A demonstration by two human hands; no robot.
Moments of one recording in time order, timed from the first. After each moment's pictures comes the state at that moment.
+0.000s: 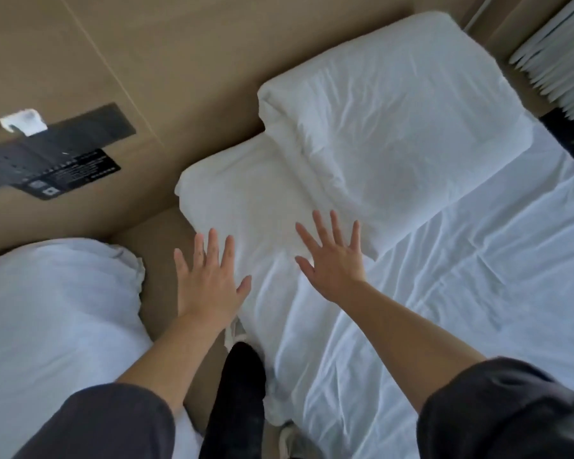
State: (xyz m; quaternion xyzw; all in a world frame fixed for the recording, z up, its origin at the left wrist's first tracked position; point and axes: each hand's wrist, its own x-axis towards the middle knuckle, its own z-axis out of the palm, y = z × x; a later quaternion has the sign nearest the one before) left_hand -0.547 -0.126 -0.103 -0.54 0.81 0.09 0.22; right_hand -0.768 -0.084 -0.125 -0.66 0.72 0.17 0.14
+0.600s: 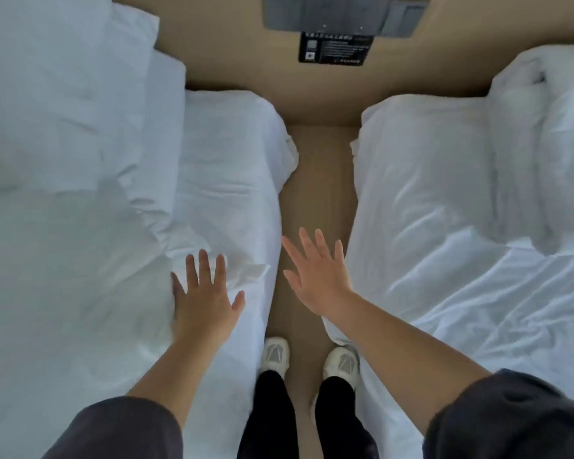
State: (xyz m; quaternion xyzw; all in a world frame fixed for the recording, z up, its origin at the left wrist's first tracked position) left_hand -0.217 0.172 -0.094 -0.77 0.57 0.20 0.21; right_hand -0.407 0.081 -0.103 -0.82 0.46 0.24 0.23
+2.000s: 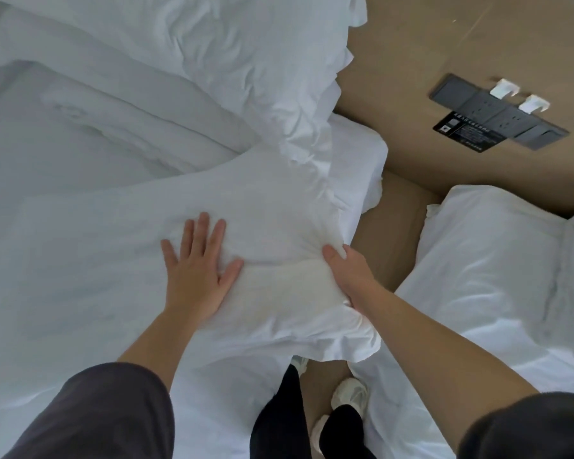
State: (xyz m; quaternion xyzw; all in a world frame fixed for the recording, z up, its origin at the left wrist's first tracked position) left_hand -0.029 0.314 -0.034 -0.89 0.44 0.16 -0.04; right_hand -0.227 0.138 -0.009 -0.51 0.61 0.01 0.61
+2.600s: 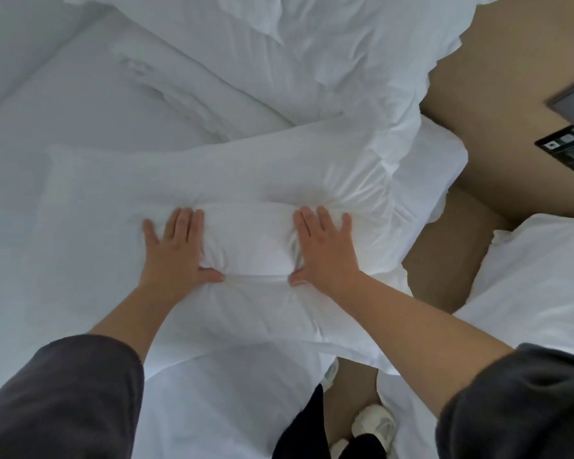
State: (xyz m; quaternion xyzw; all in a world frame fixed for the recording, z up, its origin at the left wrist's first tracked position) left_hand 0.086 0.399 -0.107 -0.89 0.42 0.15 0.12; right_hand -0.083 0.190 -0.084 -0.96 0.19 0.23 0.01
